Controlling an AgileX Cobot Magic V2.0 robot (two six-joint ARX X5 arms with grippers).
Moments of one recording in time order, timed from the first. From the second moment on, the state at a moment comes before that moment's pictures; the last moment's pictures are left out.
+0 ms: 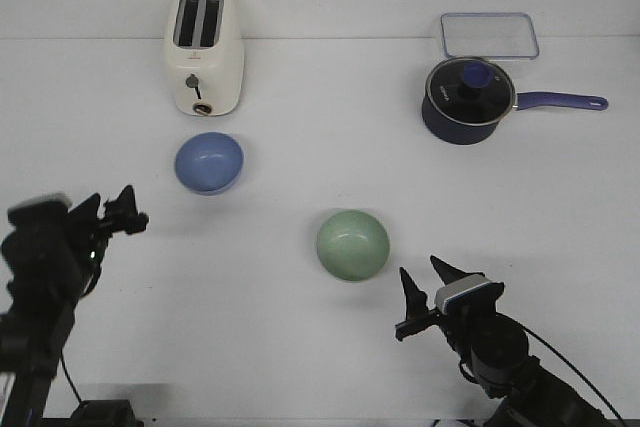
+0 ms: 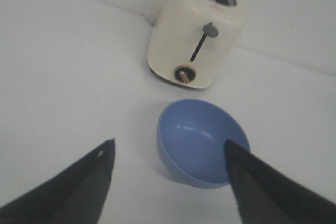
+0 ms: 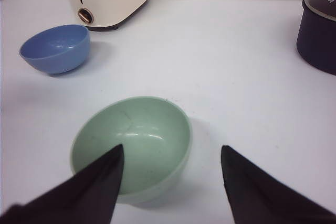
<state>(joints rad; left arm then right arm) 0.02 0.83 0.87 -0.26 0.02 -0.30 0.82 0.48 0.44 -0.26 0.34 0.29</state>
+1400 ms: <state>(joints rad) -0.05 1.77 1.37 -0.46 0.19 -0.24 0.82 0.48 0.44 -0.21 0.37 0.29</state>
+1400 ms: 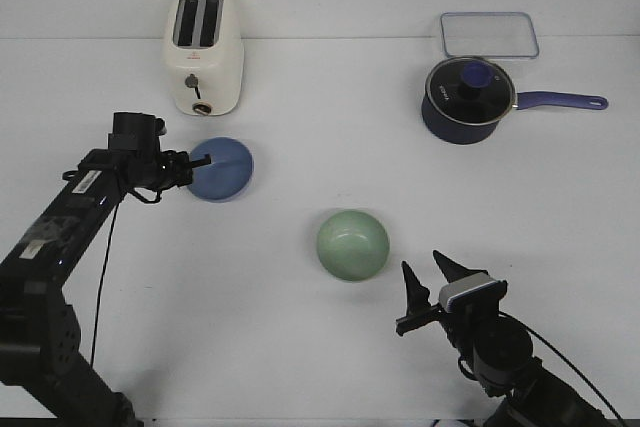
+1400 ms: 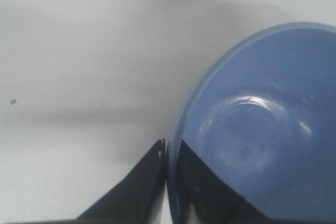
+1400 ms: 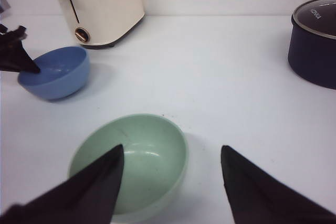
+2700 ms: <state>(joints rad) -0.64 1.62 1.38 -0.48 0.15 -0.21 0.82 0.48 0.44 -0.21 0.37 0.29</state>
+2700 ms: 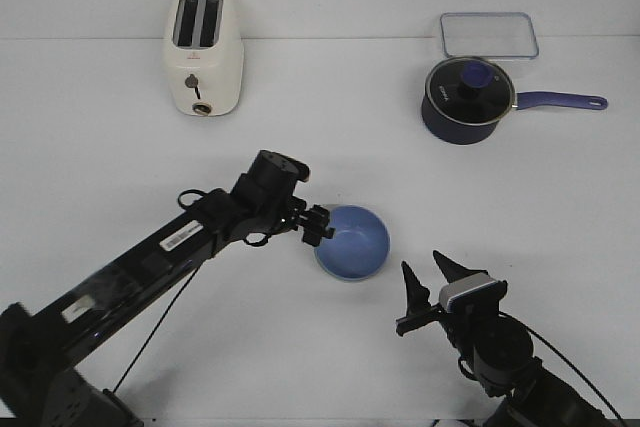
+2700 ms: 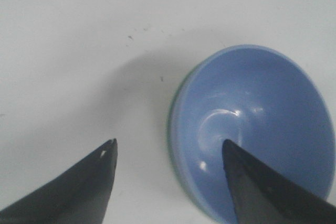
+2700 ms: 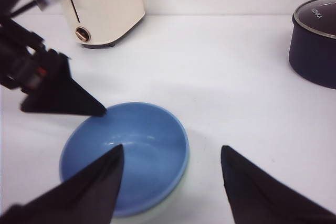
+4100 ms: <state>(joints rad) -0.40 0.54 0.61 -0.23 0.05 -0.28 0.82 0.48 0.44 -0.23 0.36 0.31</state>
